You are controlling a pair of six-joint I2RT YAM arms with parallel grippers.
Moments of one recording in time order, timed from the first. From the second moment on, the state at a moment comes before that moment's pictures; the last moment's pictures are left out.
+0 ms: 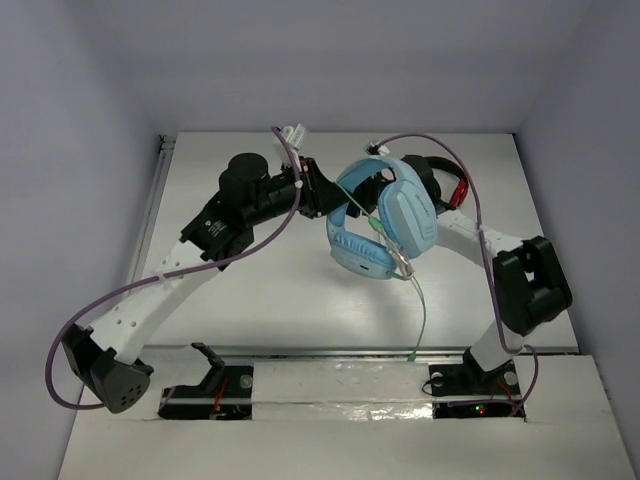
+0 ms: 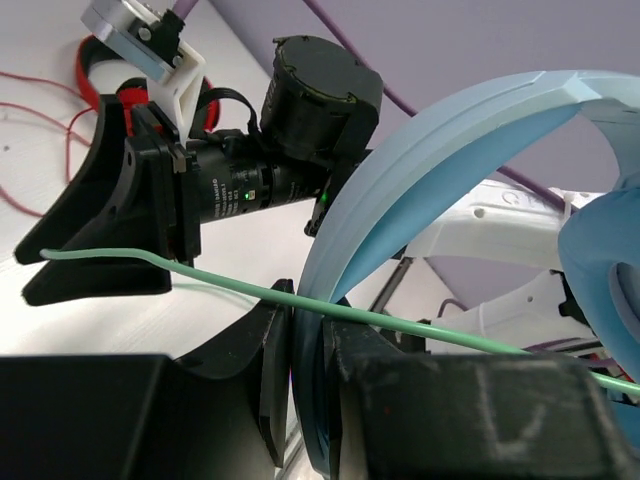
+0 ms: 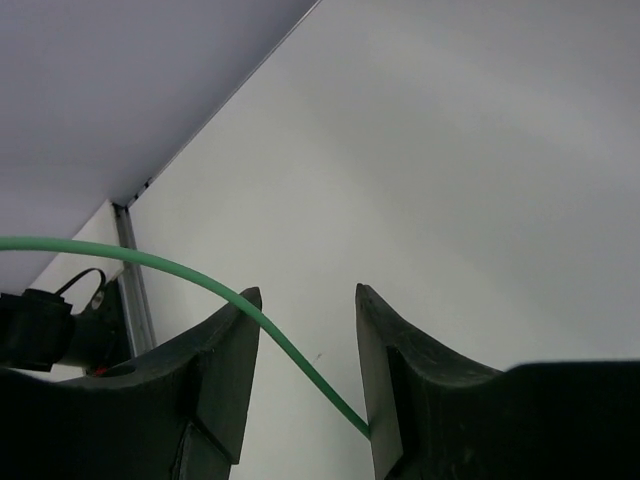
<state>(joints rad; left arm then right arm) -0.69 1.20 1.25 -0.15 0.36 -0.63 0.45 1.65 1.11 0.31 -0.68 0.39</state>
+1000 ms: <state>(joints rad) -0.68 1.15 1.39 -0.78 0.28 -0.38 0.30 1.54 0.95 0.46 -0.33 0.54</state>
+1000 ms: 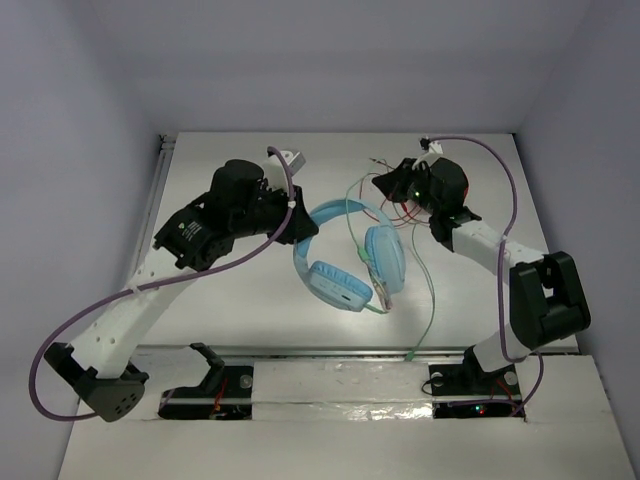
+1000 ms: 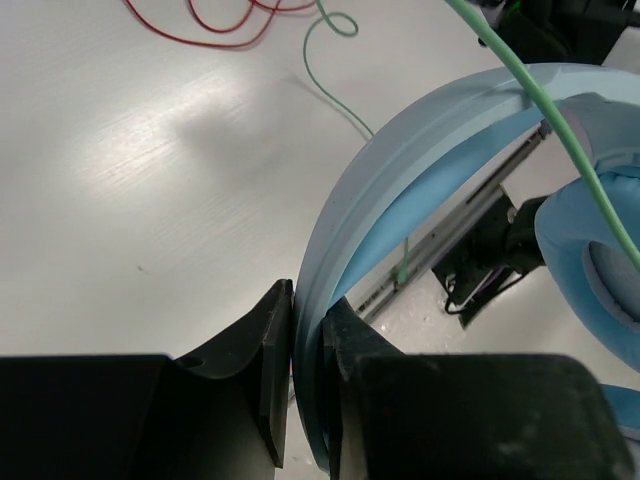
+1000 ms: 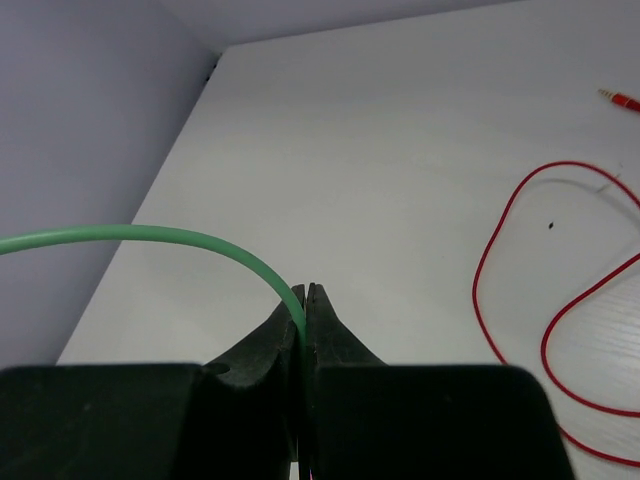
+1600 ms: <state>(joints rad) -0.65 1.12 1.41 -0.56 0.11 -0.44 0.35 1.57 0.88 0.57 -0.68 0.61</state>
